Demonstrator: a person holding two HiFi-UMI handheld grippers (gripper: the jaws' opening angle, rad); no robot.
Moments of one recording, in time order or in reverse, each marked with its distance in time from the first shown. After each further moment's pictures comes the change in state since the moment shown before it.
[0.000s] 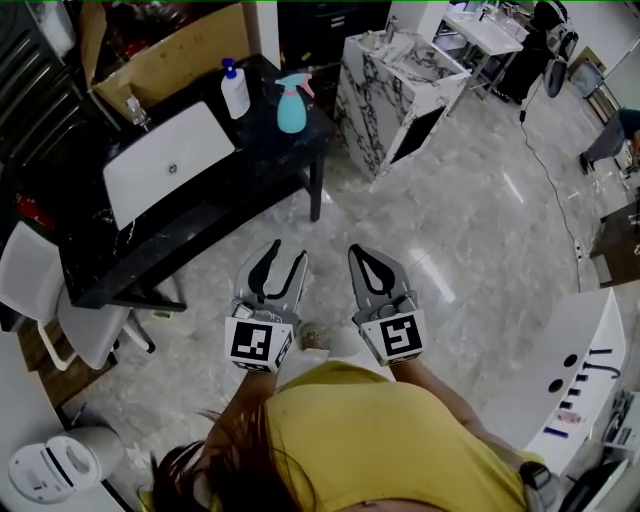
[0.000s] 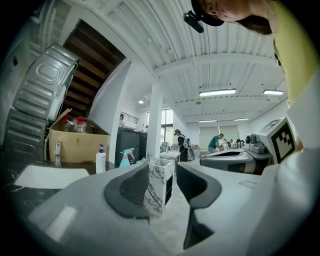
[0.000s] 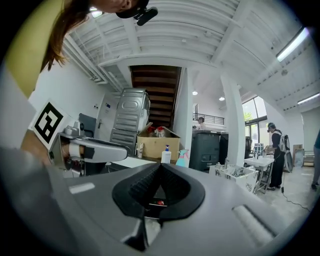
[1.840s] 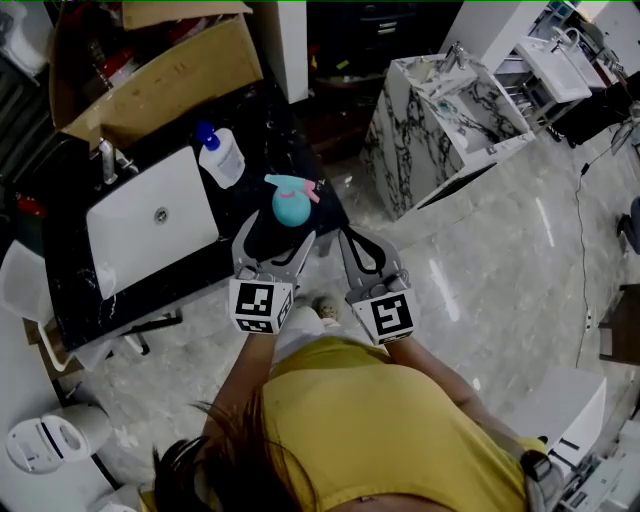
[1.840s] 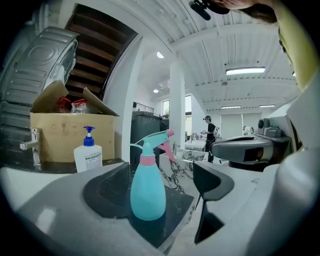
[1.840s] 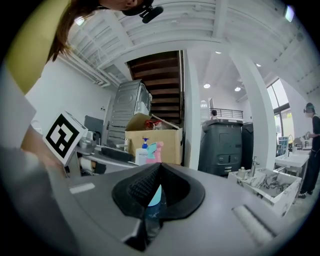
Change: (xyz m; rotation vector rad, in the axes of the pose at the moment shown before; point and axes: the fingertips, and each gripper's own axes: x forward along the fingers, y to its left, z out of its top) left arm 0.337 0.201 -0.056 -0.006 0.131 0.218; right arm 0.322 -0.200 -0.052 0.005 -0.003 0.223
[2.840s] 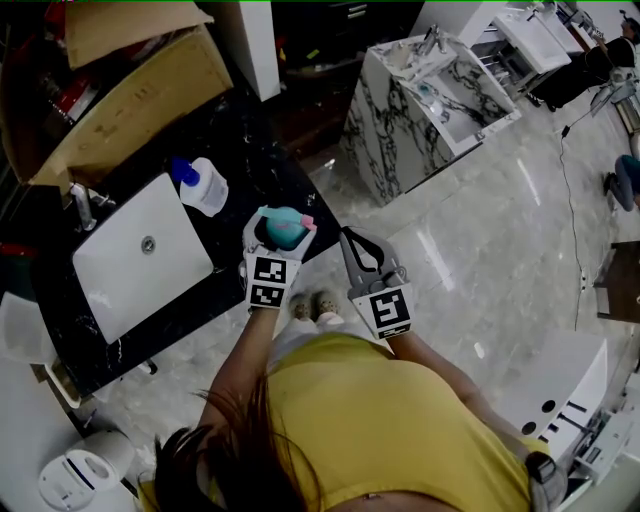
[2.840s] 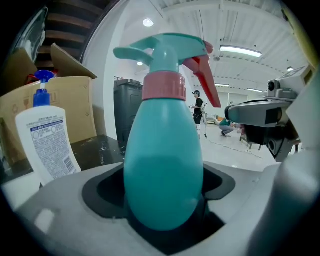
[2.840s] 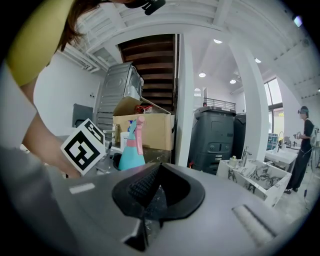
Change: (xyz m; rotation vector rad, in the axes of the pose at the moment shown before) left arm 0.097 0.026 -0.089 0.100 0.323 -0.167; right arm 0.041 -0.035 -0.049 0.002 0.167 -0.089
